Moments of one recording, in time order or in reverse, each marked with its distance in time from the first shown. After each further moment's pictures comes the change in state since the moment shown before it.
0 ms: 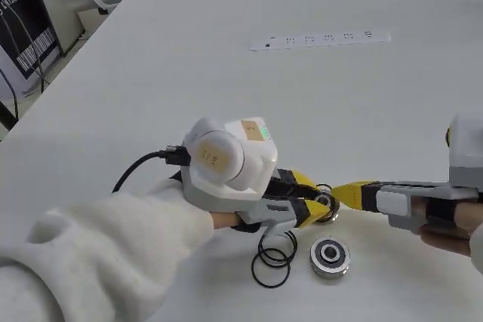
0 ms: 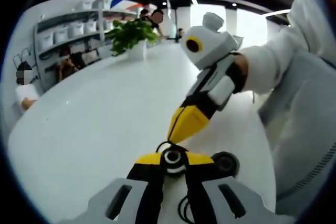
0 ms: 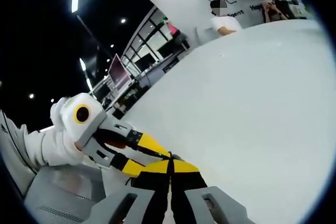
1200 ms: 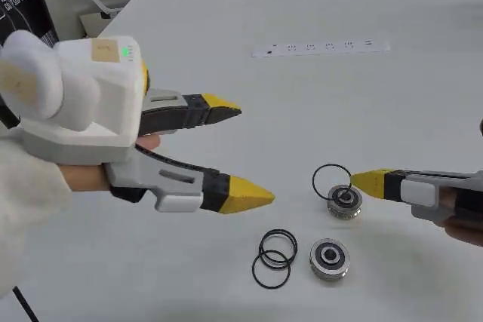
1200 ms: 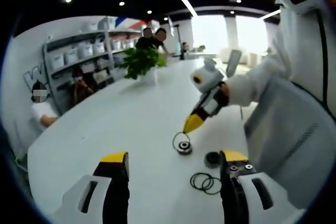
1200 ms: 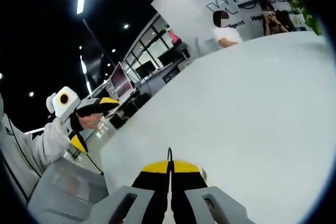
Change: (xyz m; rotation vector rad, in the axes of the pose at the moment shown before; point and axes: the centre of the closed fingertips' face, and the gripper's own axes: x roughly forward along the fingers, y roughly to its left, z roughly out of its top) left arm -0.133 0.011 0.049 0.070 -0.104 0.097; right arm -0.027 0.010 0.028 -0.040 -0.072 -0.014
